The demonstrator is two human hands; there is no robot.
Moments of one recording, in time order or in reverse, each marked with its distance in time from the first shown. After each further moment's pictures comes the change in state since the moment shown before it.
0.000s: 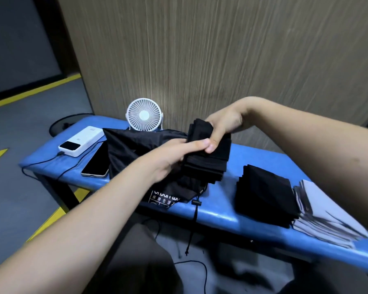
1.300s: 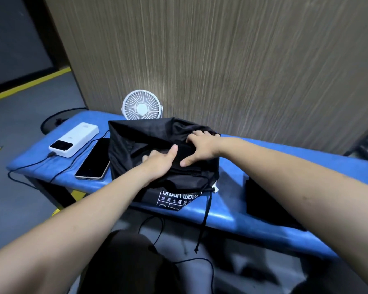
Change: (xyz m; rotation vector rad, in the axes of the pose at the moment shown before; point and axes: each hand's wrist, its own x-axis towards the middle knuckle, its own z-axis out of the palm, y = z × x) left_hand 0.050 -0.066 -0.050 0.746 0.307 -0.324; right_hand 0.114 0.040 0.047 -0.483 0.538 0.284
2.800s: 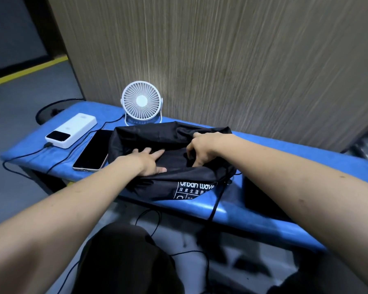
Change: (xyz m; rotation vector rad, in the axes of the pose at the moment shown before) left_hand 0.025 -0.032 -0.015 0.702 -0.244 0.033; right_hand -0.019 -0.017 -0.003 -0.266 -0.147 -0.038
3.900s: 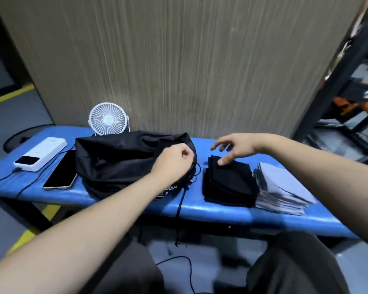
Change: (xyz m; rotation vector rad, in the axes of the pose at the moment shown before) left_hand -0.086 0.158 -0.012 -0.682 0.600 0.399; right_hand -0.148 0.149 0.037 0.523 0.068 0.137
